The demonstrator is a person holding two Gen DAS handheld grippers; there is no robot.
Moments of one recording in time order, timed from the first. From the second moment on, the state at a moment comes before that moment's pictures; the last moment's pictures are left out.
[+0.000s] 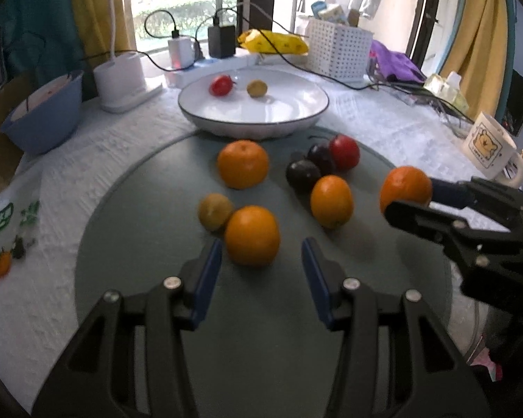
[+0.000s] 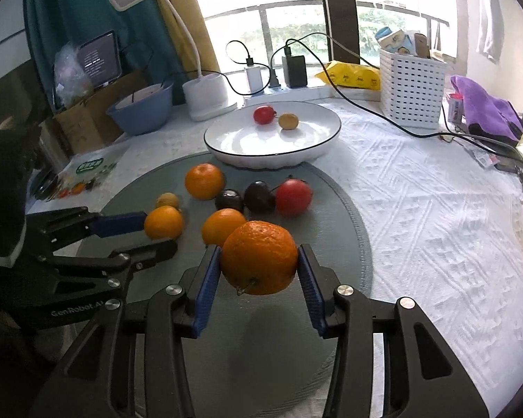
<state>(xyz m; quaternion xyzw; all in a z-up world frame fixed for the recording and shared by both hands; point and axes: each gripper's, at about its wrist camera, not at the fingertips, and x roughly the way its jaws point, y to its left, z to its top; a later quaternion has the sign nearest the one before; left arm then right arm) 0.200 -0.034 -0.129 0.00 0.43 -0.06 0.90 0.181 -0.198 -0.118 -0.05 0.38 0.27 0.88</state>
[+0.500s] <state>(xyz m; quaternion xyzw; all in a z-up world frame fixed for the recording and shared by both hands) 0.199 -0.040 -0.128 0.00 0.43 -0.09 0.90 0.185 -0.203 -0.114 -0.05 0.37 0.26 0.89</state>
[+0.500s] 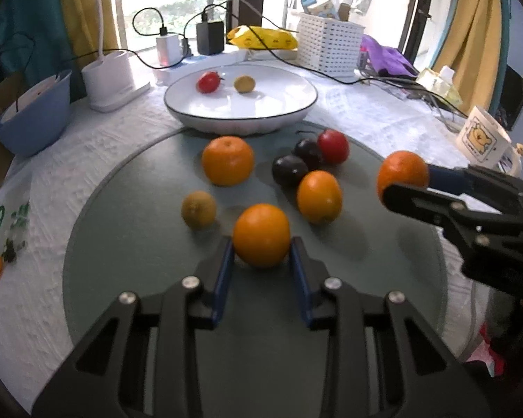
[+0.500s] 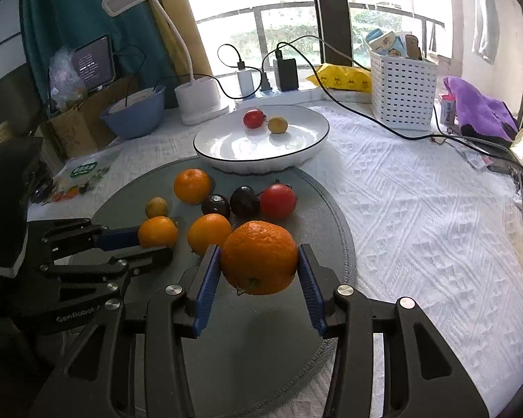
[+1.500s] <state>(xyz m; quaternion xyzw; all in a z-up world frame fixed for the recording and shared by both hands) 0.209 -0.025 -0.081 0.00 0.37 -0.10 0.92 0.206 -0.182 -0.090 -0.07 0.35 0.27 0.89</state>
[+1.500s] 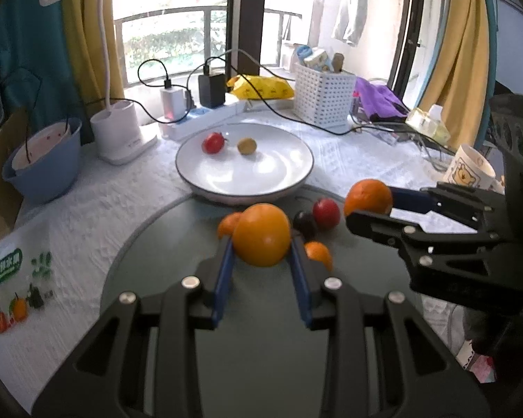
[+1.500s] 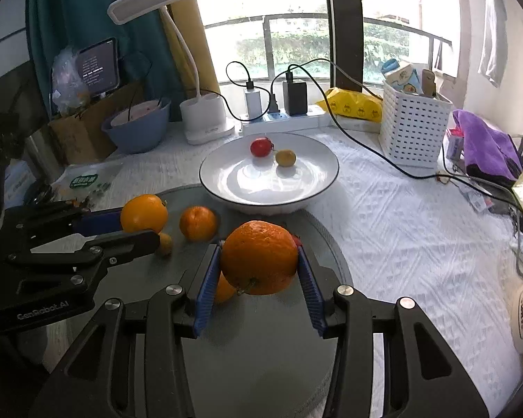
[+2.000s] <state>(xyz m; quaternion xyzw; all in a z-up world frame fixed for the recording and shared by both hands) 0.240 -0.016 -0.079 0.00 0.36 -0.10 0.93 0.240 -0.168 -0.088 -0.08 0.35 0.27 0.89</state>
